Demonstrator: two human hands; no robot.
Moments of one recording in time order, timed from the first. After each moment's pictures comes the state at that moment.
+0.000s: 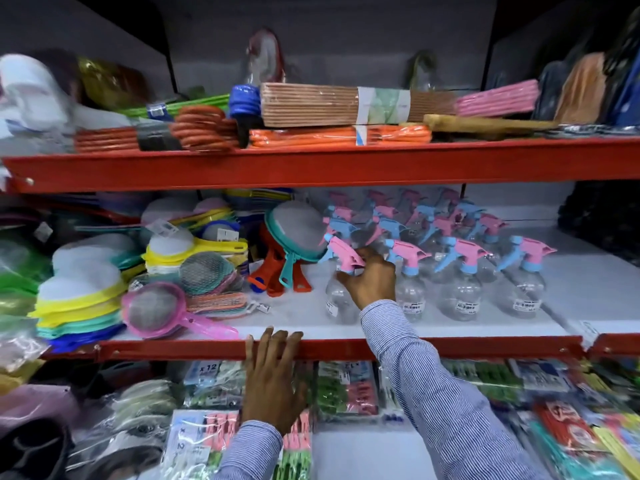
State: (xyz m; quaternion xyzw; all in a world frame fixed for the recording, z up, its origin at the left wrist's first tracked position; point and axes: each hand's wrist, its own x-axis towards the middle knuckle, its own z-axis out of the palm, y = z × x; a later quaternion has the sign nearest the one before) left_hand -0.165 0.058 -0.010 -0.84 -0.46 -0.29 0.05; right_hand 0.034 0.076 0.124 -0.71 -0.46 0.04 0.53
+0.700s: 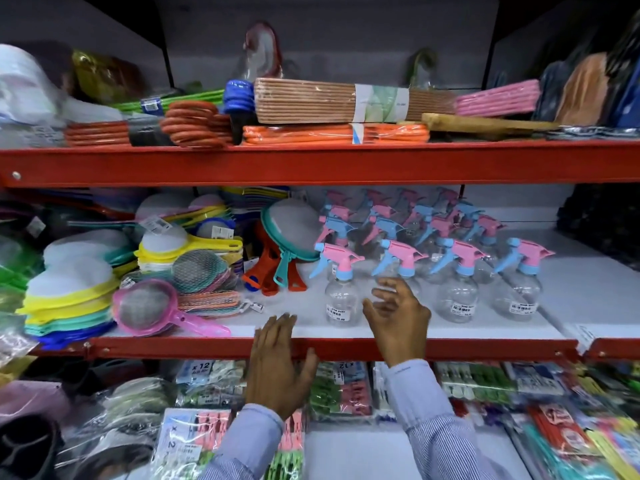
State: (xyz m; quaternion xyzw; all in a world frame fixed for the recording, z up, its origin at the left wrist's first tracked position) left_hand -0.142 0.054 0.022 -0.79 -0.48 -0.36 -0.09; right_hand 0.052 0.014 0.084 -0.65 -0.43 0.07 0.62
